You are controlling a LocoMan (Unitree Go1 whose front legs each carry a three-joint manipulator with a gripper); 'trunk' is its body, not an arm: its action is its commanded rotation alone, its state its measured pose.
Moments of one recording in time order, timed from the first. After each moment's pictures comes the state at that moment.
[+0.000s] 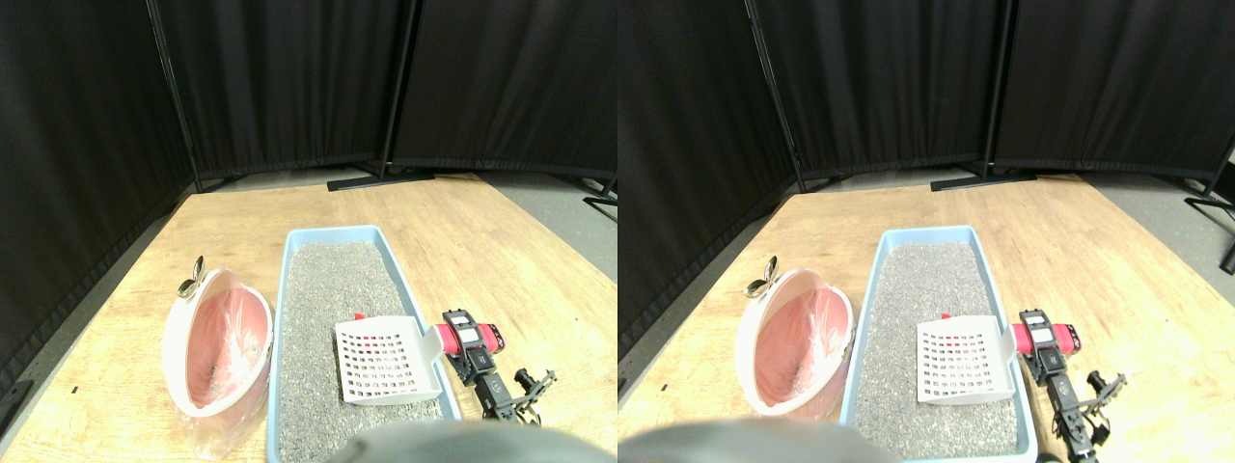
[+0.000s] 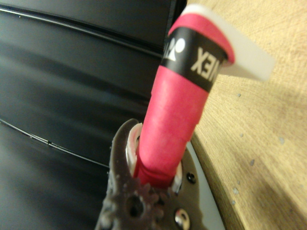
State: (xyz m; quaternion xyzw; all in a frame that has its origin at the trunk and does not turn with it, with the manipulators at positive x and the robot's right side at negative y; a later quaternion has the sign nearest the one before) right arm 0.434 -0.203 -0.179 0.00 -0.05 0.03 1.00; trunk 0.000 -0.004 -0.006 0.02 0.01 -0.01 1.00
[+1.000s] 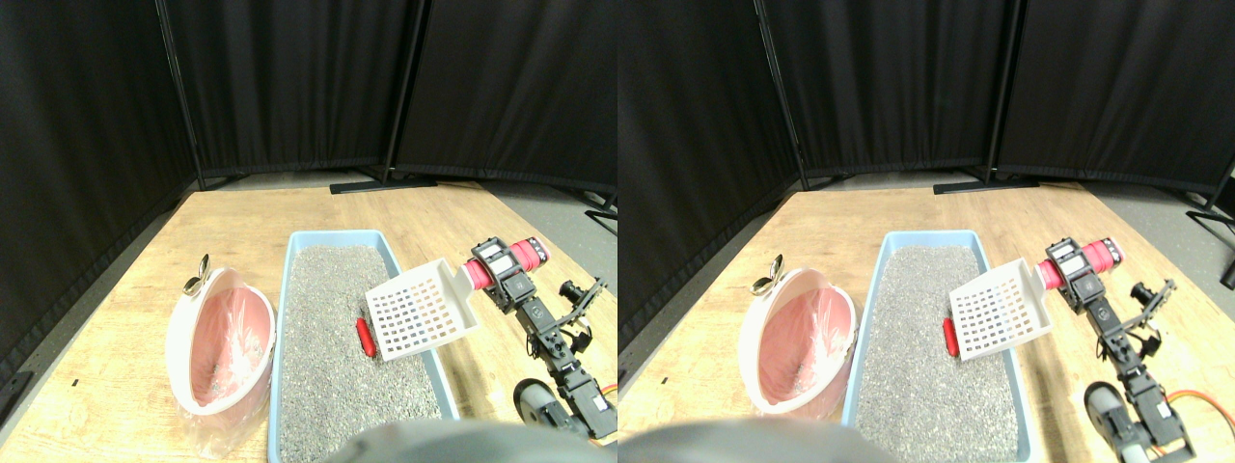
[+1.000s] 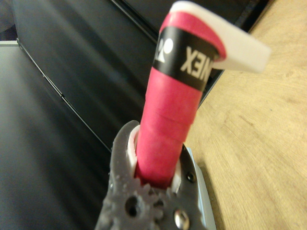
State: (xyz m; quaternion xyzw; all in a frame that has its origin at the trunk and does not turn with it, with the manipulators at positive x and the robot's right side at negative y) right arm 0.473 -0.234 -0.091 -0.19 -0.14 0.07 0.97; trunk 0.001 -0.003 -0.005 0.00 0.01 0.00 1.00
